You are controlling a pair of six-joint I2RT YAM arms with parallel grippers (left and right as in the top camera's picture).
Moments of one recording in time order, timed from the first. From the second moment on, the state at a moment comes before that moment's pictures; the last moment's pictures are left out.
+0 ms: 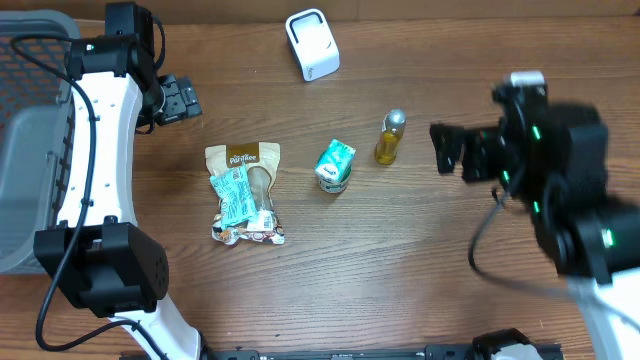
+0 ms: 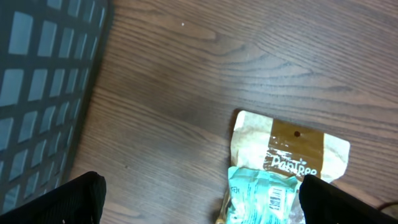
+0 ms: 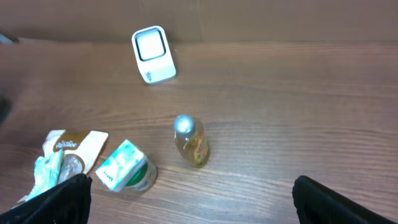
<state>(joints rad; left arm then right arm) 0.07 1.92 1.91 -1.30 -0.13 -0.30 0.22 1.14 1.39 -0.92 -0.04 0.15</state>
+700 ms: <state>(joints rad) 0.07 1.92 1.91 -1.30 -0.13 -0.30 0.22 1.74 1.57 -0.91 -0.21 0.31</state>
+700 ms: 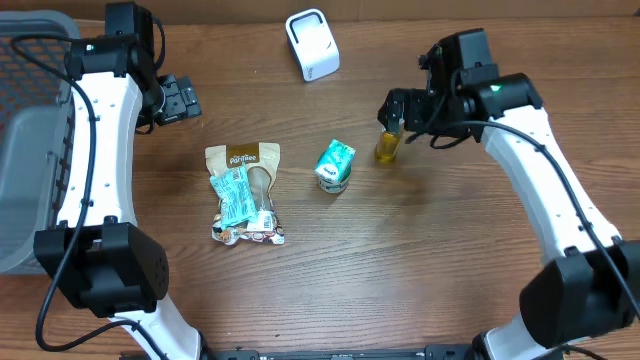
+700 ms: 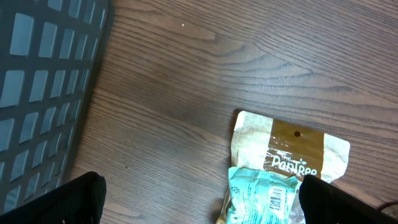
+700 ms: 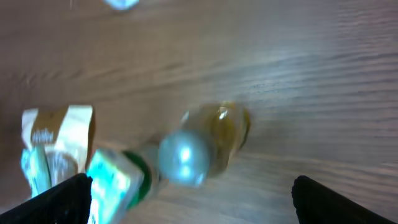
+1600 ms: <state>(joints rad) 0.07 1.92 1.91 -1.30 -0.13 -0.30 0.30 1.83 1.56 -0.78 0.01 0.55</state>
